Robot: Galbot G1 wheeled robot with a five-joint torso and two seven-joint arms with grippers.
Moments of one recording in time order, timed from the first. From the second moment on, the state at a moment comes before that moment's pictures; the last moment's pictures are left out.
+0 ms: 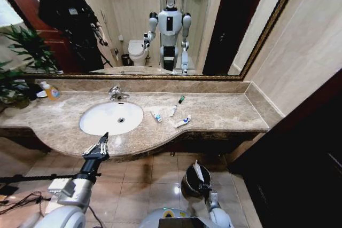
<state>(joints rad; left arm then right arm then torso) 1.83 -1.36 -0.81 -2.47 -0.37 0.17 0.05 -1.36 1.54 0.58 1.12 0.05 0.12 -0.09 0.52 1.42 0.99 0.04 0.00</state>
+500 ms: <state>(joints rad) 1.83 -1.36 -0.81 -2.47 -0.37 0.17 0.05 -1.32 1.53 0.59 1.02 0.03 0.13 -0.06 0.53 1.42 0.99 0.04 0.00</state>
